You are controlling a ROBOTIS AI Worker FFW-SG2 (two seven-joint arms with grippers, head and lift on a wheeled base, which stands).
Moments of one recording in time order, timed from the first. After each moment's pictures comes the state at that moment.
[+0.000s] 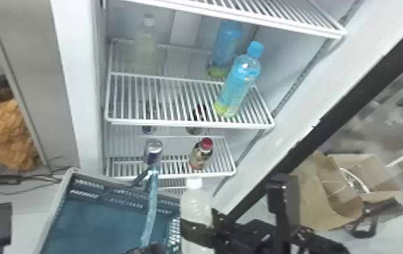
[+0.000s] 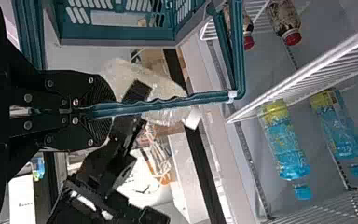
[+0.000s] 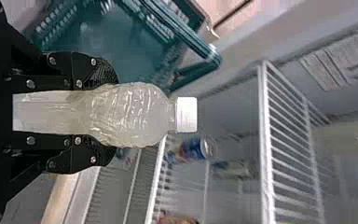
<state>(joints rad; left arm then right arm) 0.59 0.16 0.03 -2.30 1.21 1.22 -0.21 0.77 -0.18 -0.13 -2.70 -0.22 1.15 0.43</state>
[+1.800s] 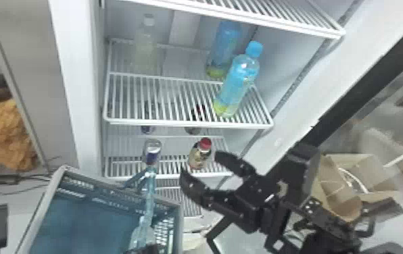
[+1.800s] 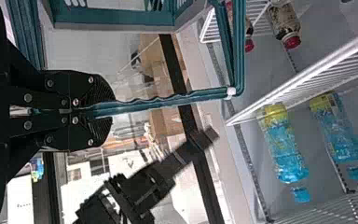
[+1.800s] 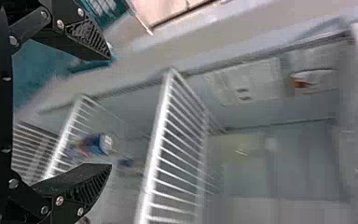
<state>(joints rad) 0.60 0.16 0.04 -2.30 1.21 1.22 -0.21 0.73 -0.15 -0.13 -2.64 -0.15 0.73 0.46</state>
